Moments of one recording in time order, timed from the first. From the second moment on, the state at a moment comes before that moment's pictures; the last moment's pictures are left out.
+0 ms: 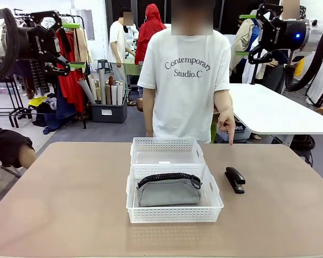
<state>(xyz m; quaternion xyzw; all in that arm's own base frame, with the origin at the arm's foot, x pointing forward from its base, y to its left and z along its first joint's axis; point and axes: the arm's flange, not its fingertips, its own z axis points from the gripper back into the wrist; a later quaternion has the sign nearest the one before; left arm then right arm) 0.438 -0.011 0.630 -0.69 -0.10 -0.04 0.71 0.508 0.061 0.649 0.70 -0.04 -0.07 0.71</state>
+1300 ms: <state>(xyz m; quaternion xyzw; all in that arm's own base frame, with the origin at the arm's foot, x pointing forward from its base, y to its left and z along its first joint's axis) 0.438 -0.011 0.630 -0.69 -0.10 -0.04 0.71 0.508 0.061 0.649 0.70 -0.04 -0.07 0.71</state>
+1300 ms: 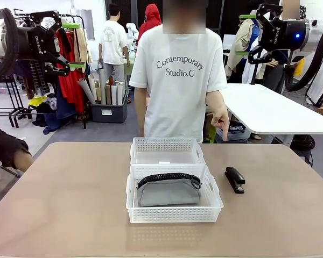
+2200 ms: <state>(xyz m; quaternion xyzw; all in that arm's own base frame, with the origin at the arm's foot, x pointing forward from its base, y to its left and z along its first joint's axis) 0.438 -0.011 0.630 -0.69 -0.10 -0.04 0.71 0.508 0.061 0.648 0.70 -0.04 -0.07 0.71</state>
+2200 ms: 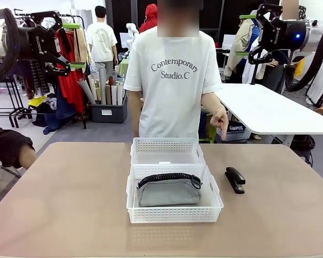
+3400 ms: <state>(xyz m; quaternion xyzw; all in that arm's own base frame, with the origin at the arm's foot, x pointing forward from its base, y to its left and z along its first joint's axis) 0.438 -0.011 0.630 -0.69 -0.10 -0.04 0.71 0.523 0.082 0.572 0.24 0.03 0.05 0.97</state>
